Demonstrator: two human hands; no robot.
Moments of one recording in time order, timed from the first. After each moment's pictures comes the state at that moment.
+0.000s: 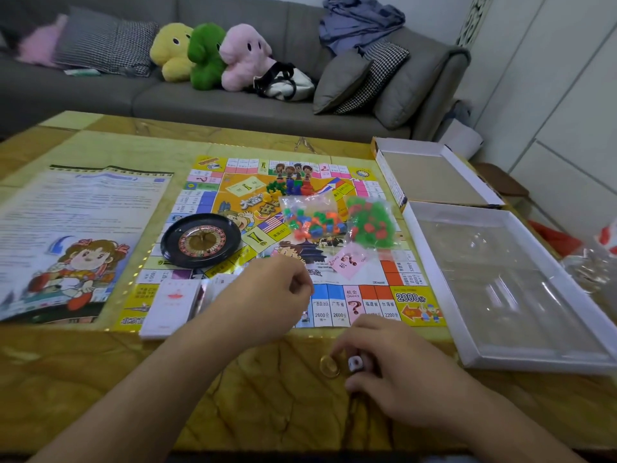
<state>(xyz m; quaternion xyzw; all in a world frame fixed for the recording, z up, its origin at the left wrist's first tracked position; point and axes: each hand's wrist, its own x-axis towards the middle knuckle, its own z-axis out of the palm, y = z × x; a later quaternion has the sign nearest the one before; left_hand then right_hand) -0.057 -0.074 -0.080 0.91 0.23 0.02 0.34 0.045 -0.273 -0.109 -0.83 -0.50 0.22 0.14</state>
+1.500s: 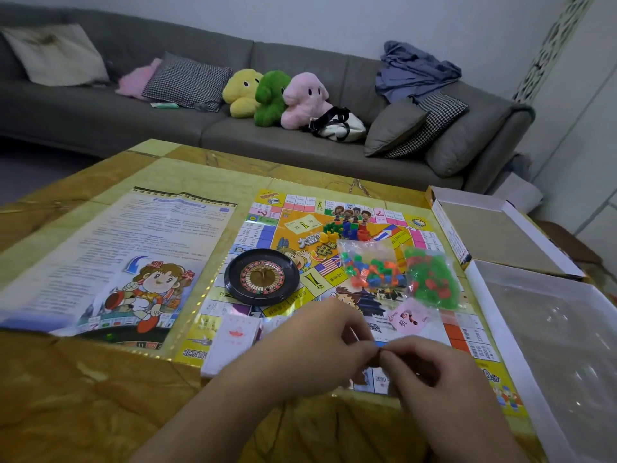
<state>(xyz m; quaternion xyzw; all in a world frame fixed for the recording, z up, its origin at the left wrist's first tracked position) -0.072 -0.044 -0.076 0.87 0.18 0.00 0.47 0.034 -0.211 -0.106 -0.81 -0.37 0.15 0.42</state>
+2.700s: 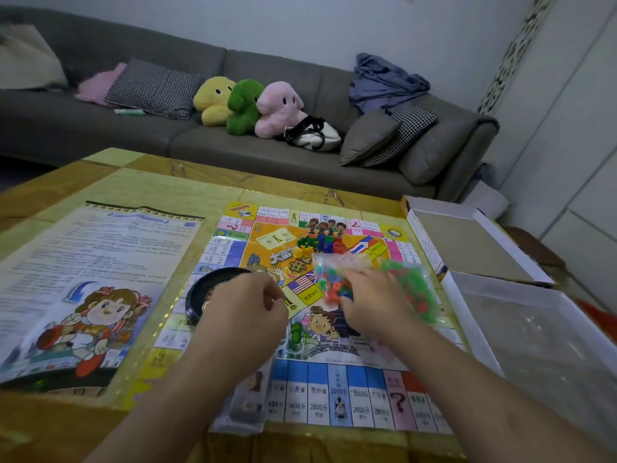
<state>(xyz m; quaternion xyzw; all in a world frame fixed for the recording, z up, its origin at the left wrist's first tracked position) -0.058 0.008 -0.081 0.85 0.36 0.20 0.32 0.147 -0.085 -0.118 -0.90 -0.43 0.00 0.02</state>
